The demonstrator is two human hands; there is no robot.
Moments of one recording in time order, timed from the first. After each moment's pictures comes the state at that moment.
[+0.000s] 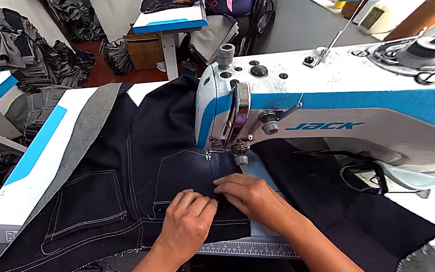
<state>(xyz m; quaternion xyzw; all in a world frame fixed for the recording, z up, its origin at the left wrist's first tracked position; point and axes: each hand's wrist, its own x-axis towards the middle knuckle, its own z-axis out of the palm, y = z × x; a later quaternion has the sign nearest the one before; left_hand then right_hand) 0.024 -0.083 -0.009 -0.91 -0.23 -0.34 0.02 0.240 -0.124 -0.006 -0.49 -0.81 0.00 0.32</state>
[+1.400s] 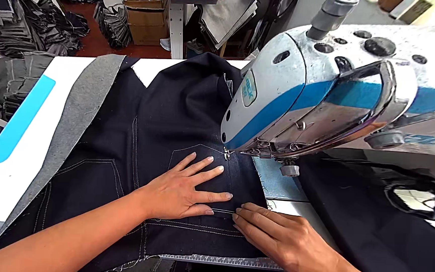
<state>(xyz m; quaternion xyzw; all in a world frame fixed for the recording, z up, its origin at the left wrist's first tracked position) -0.007 0.027 -0.007 -0.99 0.00 -0.08 -0.12 0.223 -0.161 -0.003 -0.45 -0.86 -0.10 0.22</state>
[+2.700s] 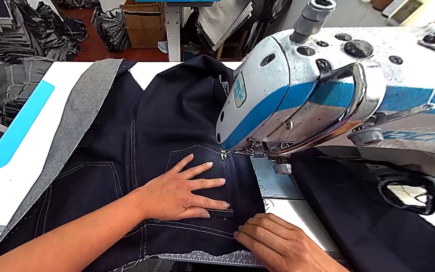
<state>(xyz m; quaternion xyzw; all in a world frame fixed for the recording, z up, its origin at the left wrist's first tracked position) -0.009 0.031 -0.006 -0.99 0.05 -0.06 -0.15 0.227 -0.178 -0.012 -0.42 -0.87 -0.02 0.26</state>
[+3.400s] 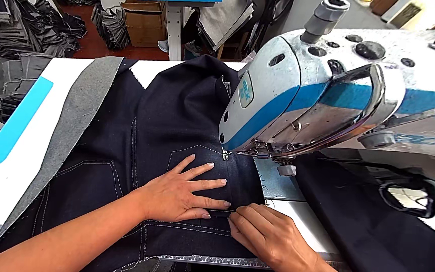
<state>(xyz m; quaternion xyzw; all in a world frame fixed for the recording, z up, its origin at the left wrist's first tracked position) -0.010 0.030 -0.008 -0.99 0.05 -0.07 -0.13 0.200 -0.151 -0.008 -0.49 -0.82 -0.16 0.25</state>
